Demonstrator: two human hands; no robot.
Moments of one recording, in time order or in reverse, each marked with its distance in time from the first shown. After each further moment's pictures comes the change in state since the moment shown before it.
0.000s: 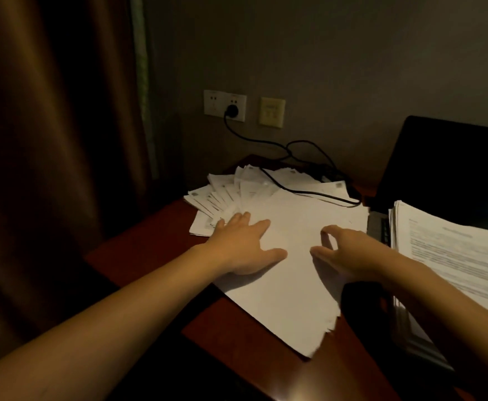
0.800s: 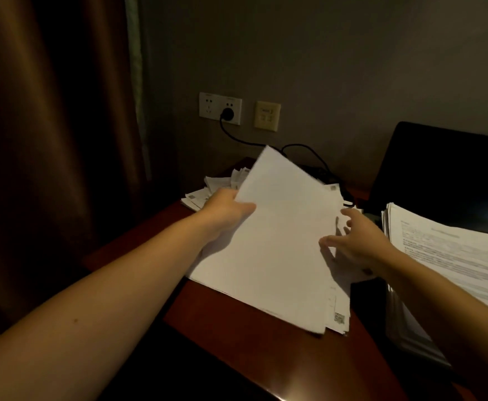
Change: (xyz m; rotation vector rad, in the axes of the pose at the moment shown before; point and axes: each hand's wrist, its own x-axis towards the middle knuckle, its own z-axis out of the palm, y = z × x) left_hand 0.030 -0.018 -0.032 -0.994 0.253 -0.241; right_hand 0.015 0.015 0.000 0.499 0.270 0.191
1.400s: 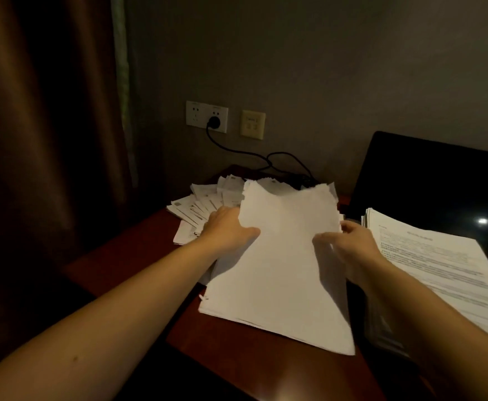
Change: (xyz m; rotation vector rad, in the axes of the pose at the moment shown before) left_hand -0.002 -0.010 0.031 0.378 -0.028 0.153; right_hand -0.004 0.008 0.001 0.608 0.133 0.196
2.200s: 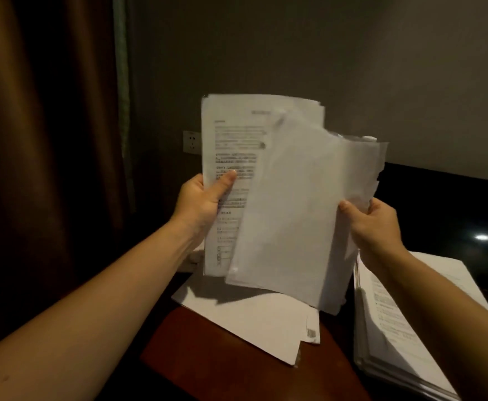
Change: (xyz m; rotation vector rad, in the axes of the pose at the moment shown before) left_hand -0.022 0.060 -0.082 -1.020 0.221 0.152; right_hand -0.001 -0.067 -0.038 0.136 0.188 -0.366
